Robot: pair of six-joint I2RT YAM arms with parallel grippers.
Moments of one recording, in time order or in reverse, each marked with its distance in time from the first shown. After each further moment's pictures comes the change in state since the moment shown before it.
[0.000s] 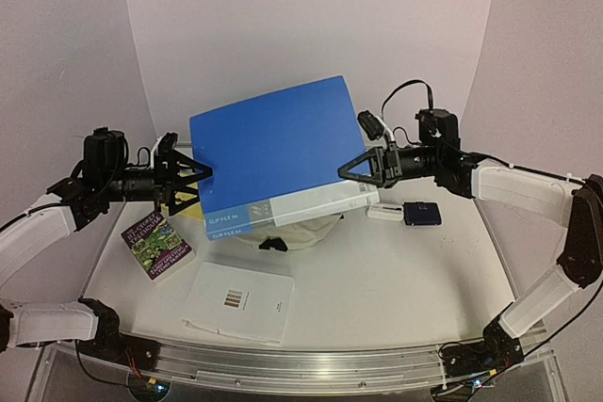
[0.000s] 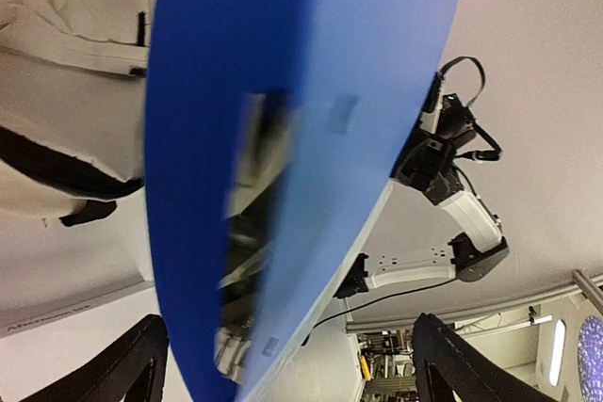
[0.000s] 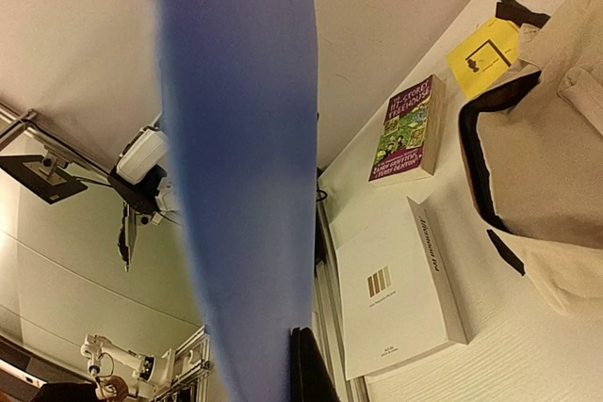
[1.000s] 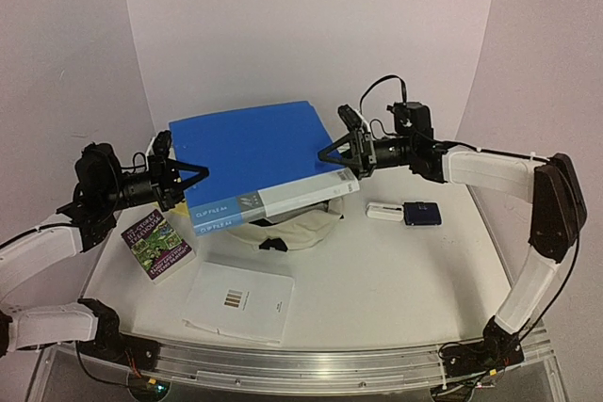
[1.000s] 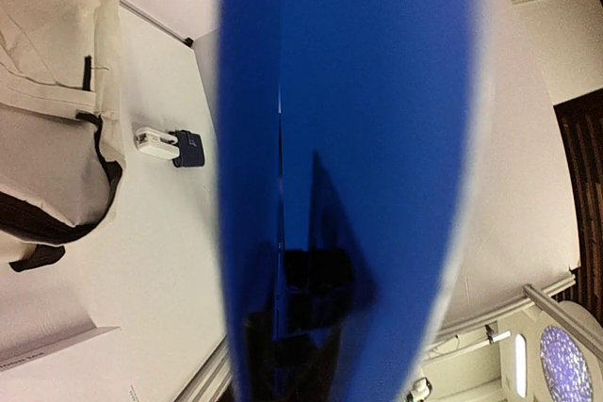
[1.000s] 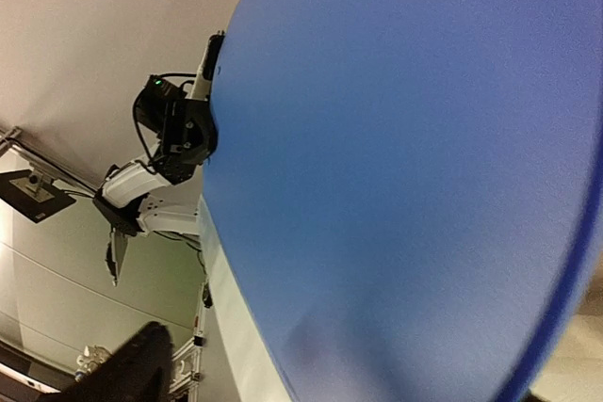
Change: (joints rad) left arm -0.002 -0.024 -0.192 0.513 -0.005 -0.290; right arm 0.007 0.222 0.188 0.010 0.020 -0.015
